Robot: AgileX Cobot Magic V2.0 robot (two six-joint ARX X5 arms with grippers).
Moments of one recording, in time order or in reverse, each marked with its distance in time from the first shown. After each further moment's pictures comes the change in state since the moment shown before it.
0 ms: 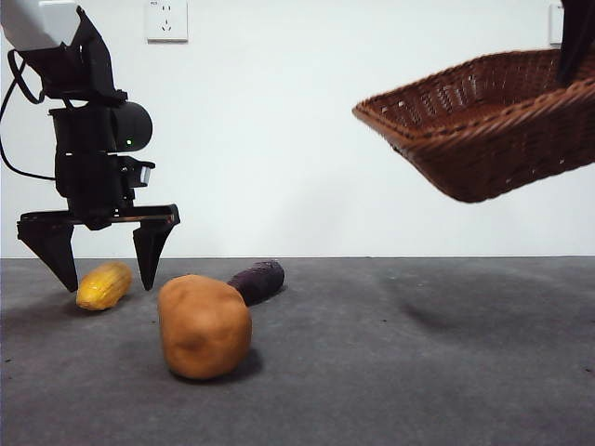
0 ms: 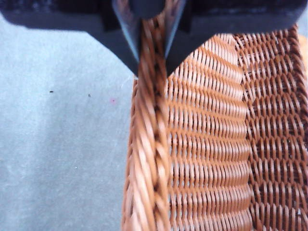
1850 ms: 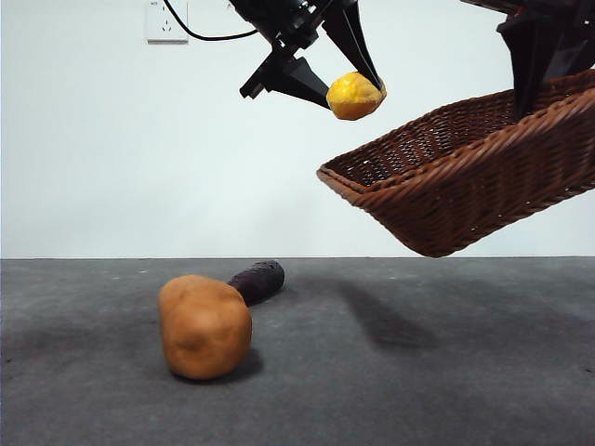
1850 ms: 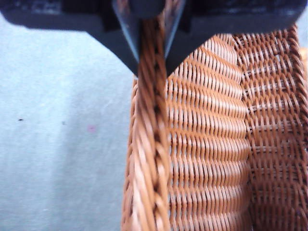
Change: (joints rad) left arm -0.446 -0.182 0.237 0.053 0.453 -0.176; right arm 0.207 0.096 0.000 -0.040 0.142 0.167
